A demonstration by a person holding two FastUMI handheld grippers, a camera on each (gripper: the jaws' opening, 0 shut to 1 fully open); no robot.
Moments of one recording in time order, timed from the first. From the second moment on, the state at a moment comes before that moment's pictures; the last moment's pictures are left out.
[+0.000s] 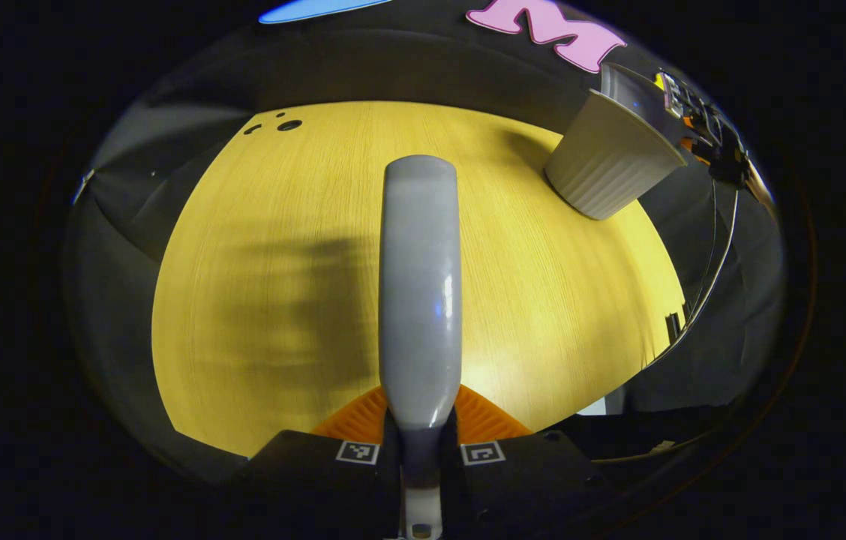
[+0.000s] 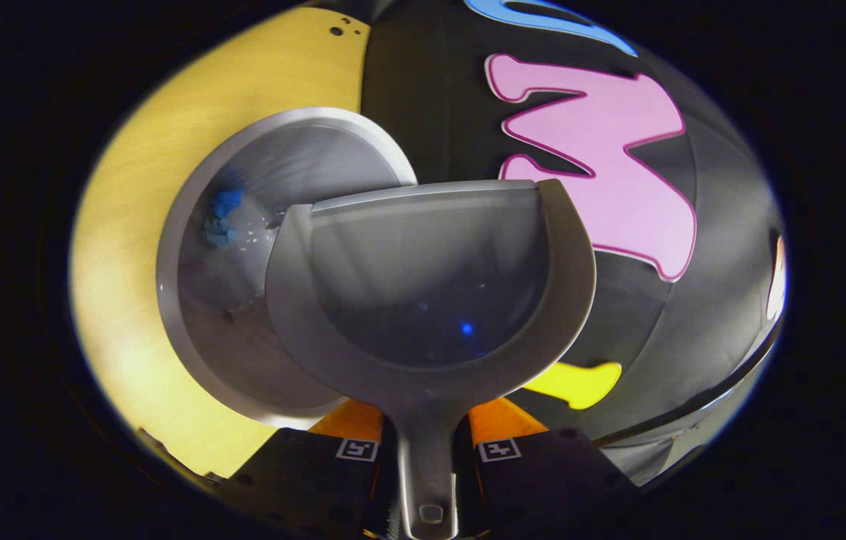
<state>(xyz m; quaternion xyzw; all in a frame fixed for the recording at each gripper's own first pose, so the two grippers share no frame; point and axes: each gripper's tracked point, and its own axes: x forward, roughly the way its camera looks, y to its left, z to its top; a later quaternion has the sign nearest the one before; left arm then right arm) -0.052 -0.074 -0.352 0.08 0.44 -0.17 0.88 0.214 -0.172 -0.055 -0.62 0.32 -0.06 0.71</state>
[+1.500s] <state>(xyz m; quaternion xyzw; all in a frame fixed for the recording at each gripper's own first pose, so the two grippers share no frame) -0.049 -0.082 -0.344 0.03 0.41 -0.15 0.90 0.189 -0.114 -0.029 0.05 0.37 0.07 0.93</state>
